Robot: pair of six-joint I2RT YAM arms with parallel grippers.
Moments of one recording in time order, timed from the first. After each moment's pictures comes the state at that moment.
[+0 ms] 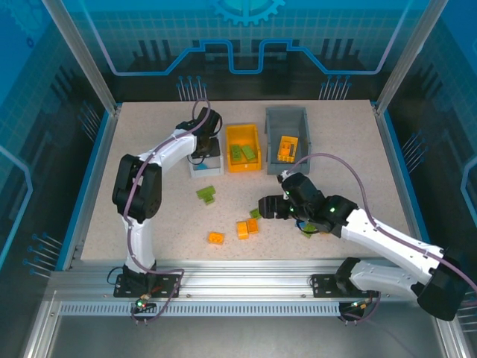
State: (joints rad) left arm -0.33 2.03 1.61 -0.72 -0.17 -0.51; right arm 0.81 1.06 0.81 -0.58 0.05 0.65
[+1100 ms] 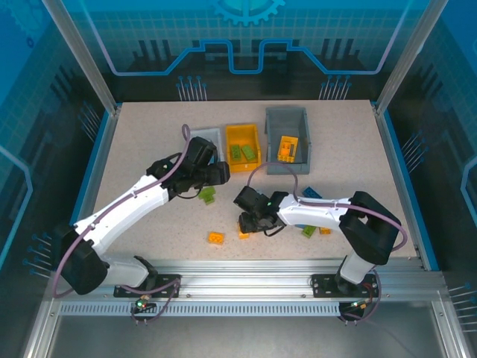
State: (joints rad) left arm -0.61 1.33 1.16 -0.72 -0.12 -0.68; right arm 0.97 1.66 0.96 -0.55 0.08 0.76
